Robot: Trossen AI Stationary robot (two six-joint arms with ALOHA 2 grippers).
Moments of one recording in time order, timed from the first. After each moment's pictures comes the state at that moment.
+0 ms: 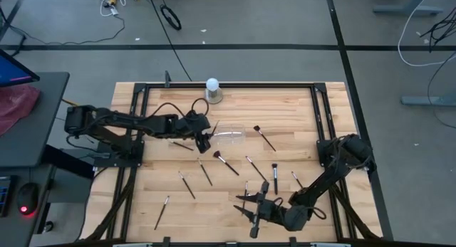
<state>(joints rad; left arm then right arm) 0.08 1.40 0.78 -0.11 -0.24 -0.24 0.81 1.95 1.07 0.92 1.09 0.04</state>
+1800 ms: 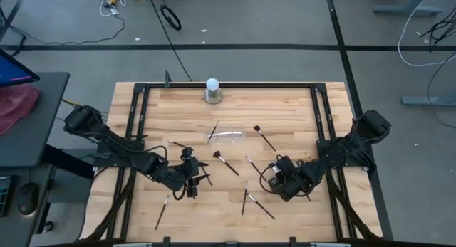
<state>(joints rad) -0.54 1.42 0.69 0.07 -0.66 -0.36 0.61 1.63 0.70 -0.53 0.40 1.61</state>
